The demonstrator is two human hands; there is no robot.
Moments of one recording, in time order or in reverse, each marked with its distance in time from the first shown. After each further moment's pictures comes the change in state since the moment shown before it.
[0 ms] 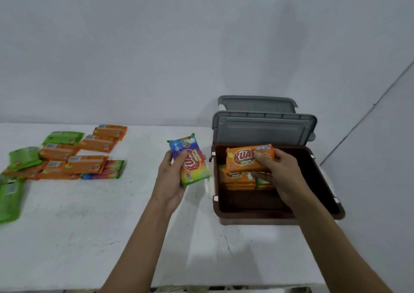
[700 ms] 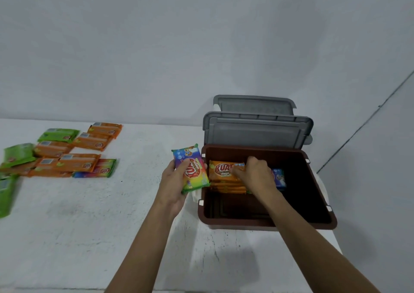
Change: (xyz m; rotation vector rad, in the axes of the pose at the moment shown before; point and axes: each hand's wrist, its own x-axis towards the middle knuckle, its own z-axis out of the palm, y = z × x) left_hand 0.010 -0.034 0.024 0.134 0.179 -0.072; right_hand 0.047 0.028 0.011 -1.197 0.037 -0.121
